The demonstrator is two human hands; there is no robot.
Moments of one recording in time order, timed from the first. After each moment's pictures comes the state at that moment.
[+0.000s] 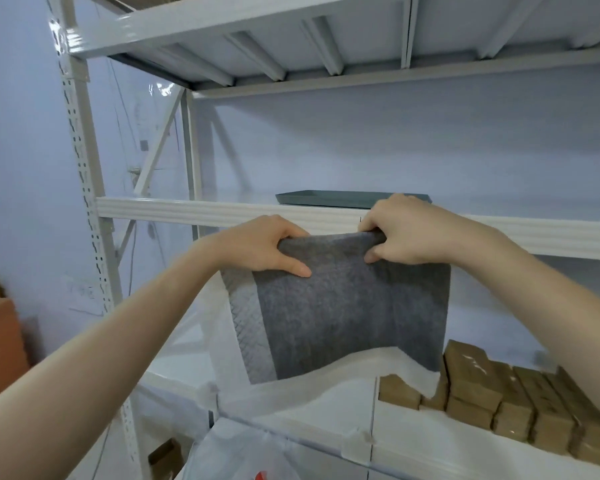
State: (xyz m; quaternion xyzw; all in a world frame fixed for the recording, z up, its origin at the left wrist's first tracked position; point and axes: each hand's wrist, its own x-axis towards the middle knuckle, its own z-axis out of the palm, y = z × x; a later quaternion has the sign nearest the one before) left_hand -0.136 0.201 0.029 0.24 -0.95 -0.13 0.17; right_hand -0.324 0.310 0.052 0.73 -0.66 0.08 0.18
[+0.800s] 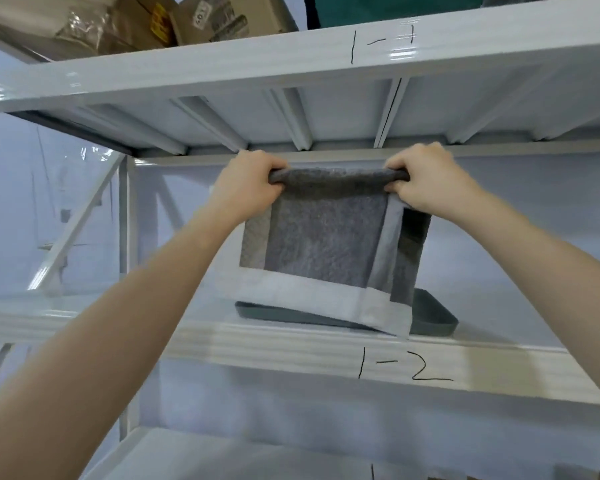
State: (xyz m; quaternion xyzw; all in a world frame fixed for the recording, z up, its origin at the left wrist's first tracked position) left_hand -0.233 0.016 0.195 0.23 -0.83 0.14 0.49; right_hand -0.428 0.165 0.202 0.57 -0.66 0.27 0.41
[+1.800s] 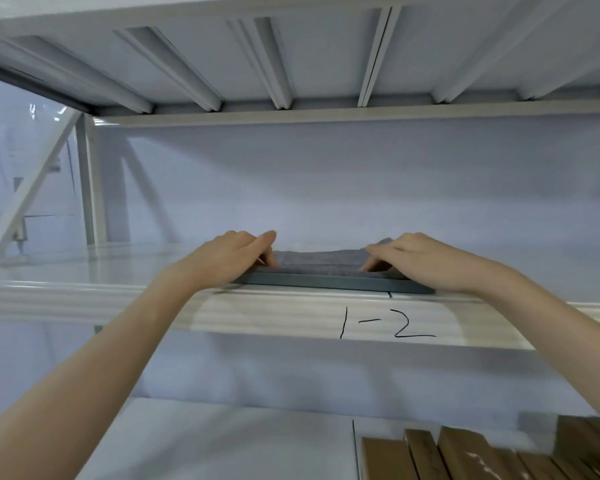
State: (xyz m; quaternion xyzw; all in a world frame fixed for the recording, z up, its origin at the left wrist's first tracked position) left_hand -0.235 -0.002 0.067 0.28 -0.91 -0.14 0.27; right_hand -0.440 0.185 0.078 0.63 -0.73 0.26 0.01
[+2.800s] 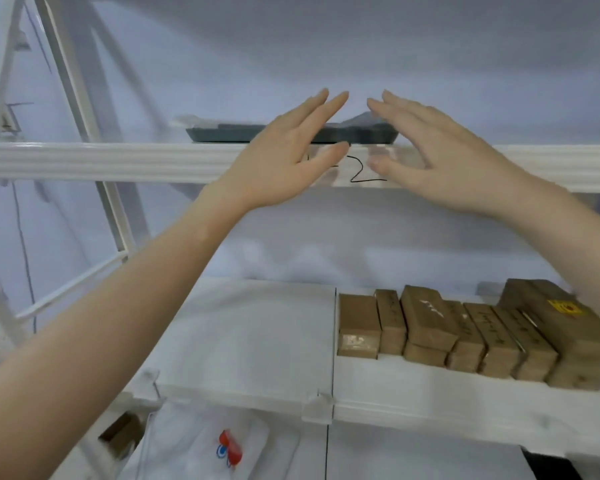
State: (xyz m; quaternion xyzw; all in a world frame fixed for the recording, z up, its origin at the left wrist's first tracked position) left_hand -0.275 0.138 0.009 0.14 -0.92 -0.01 0.37; right_hand -0.429 0.287 0.018 0.65 -0.70 0.23 0.21
